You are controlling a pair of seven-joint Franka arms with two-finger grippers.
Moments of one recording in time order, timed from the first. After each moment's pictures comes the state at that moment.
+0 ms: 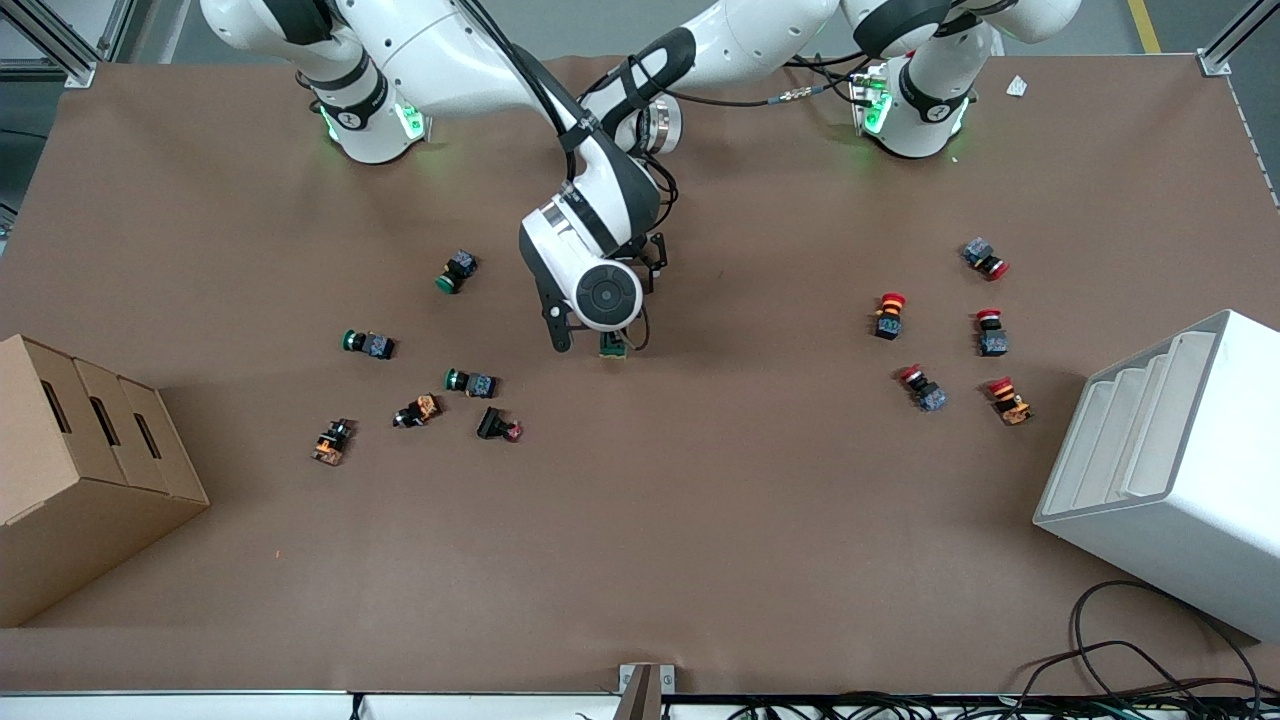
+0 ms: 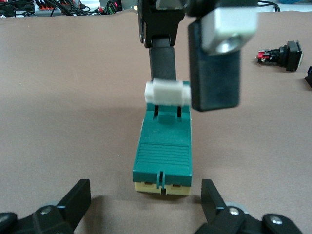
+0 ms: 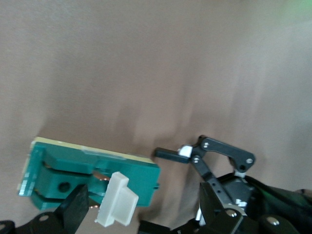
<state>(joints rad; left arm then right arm) -0.85 0.86 -0.50 -1.86 1.74 1.90 -2.51 0.81 0.72 -0.05 -1.50 0.29 1.81 1.91</state>
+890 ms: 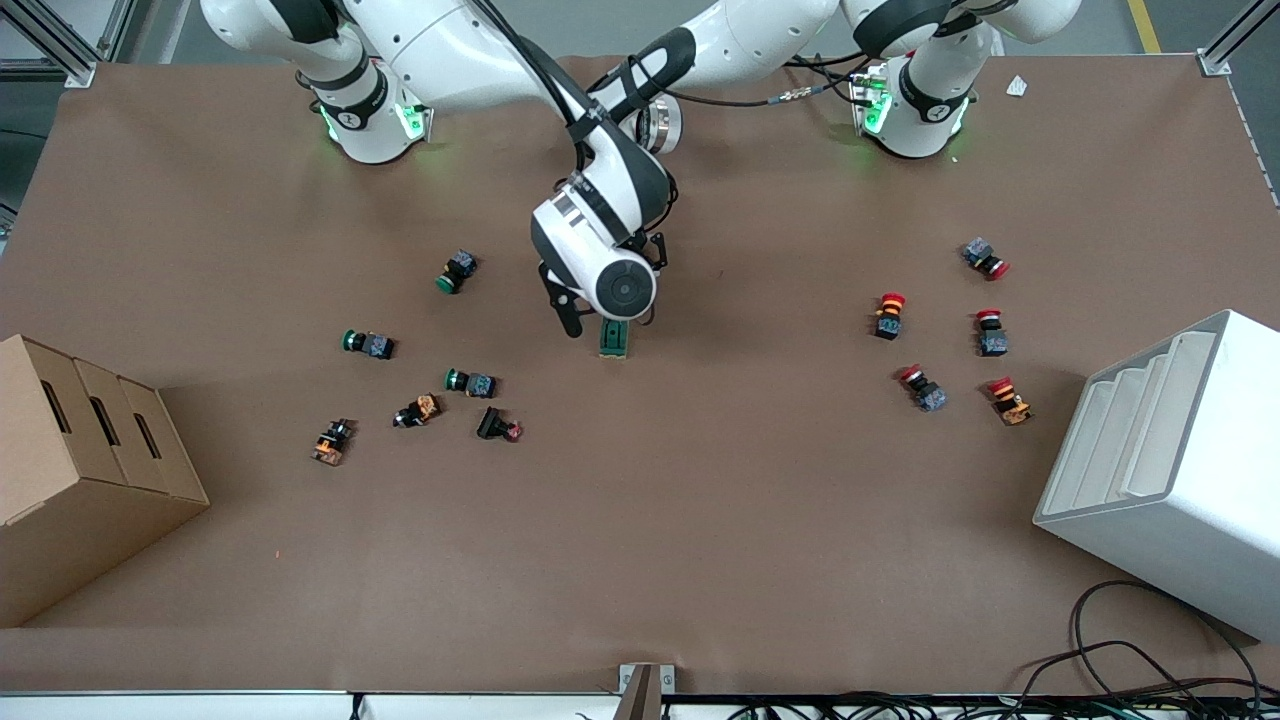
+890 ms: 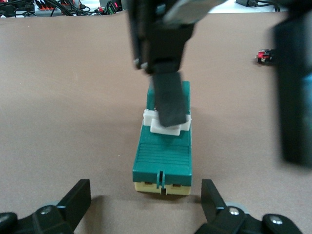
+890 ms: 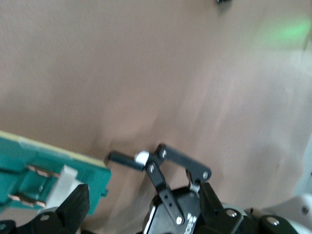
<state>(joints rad) -0.85 0.86 -0.50 -1.86 1.74 1.90 -2.51 0.80 0.71 -0.04 -1.51 0.28 1.70 1.76</state>
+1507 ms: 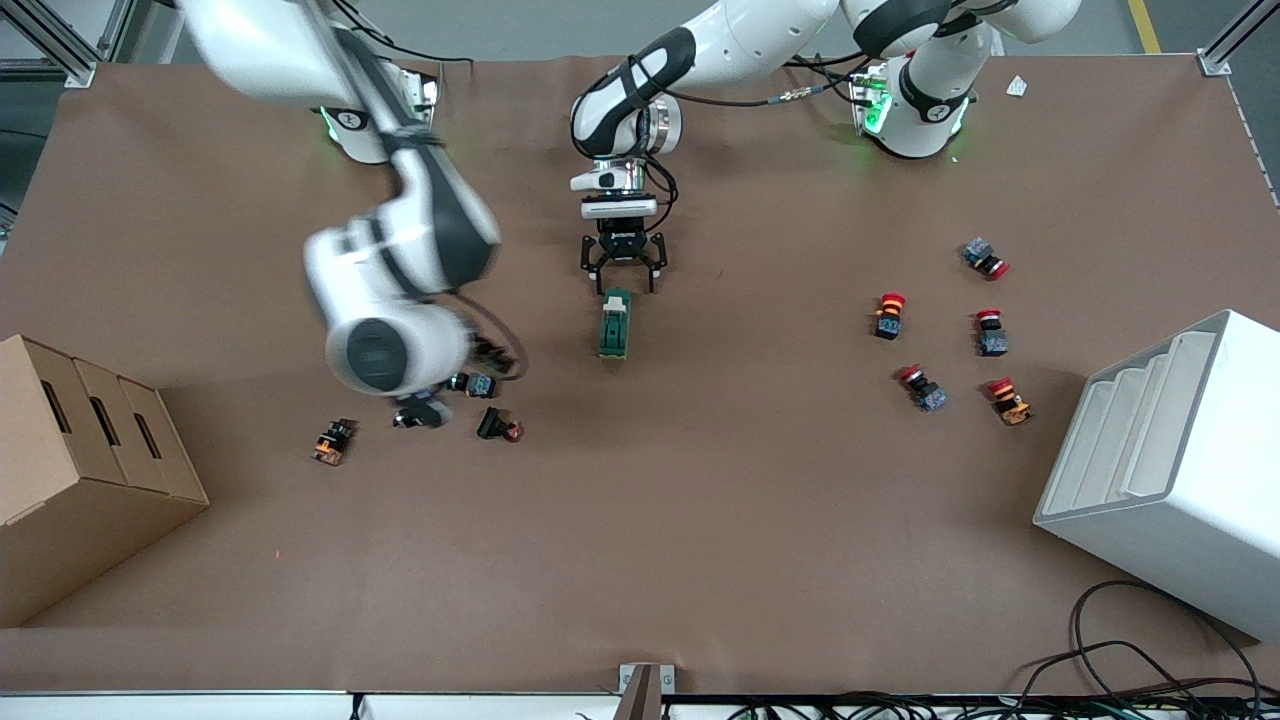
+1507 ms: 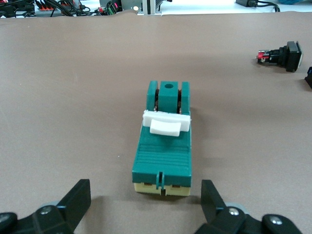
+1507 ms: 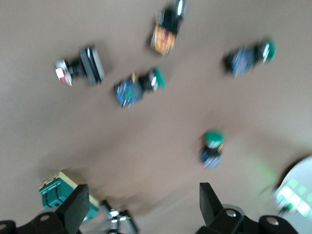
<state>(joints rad) -0.85 0.86 -0.50 -1.86 1.74 1.90 -2.50 0.39 0.47 -0.07 -1.48 0.16 1.57 0.80</state>
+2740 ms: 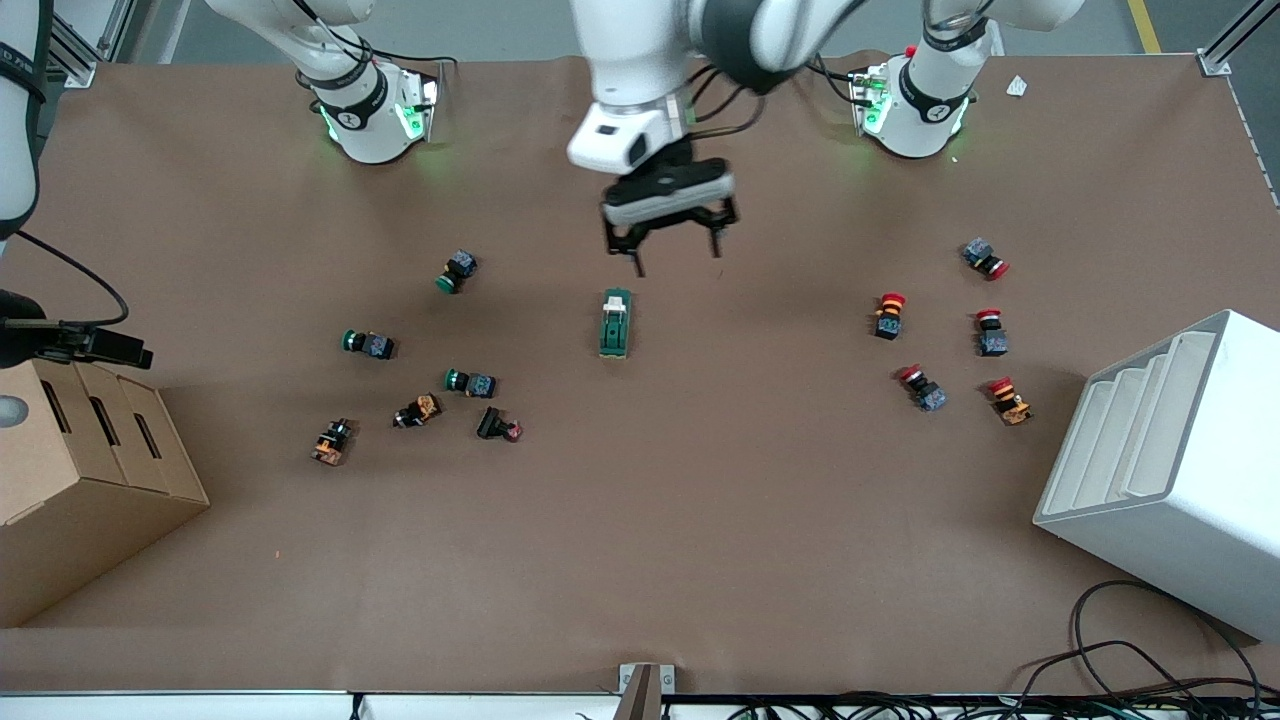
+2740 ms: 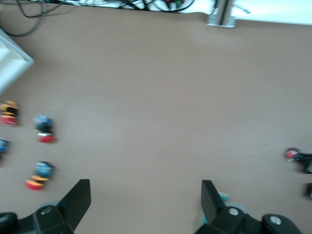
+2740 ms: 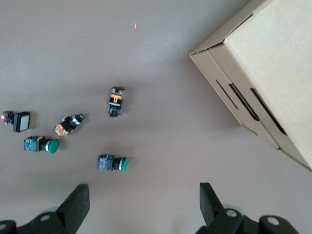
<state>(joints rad) -0.42 0.30 -0.54 -1.46 0.54 1.74 -1.19 -0.07 0.29 -0.06 -1.39 0.00 1.53 -0.05</state>
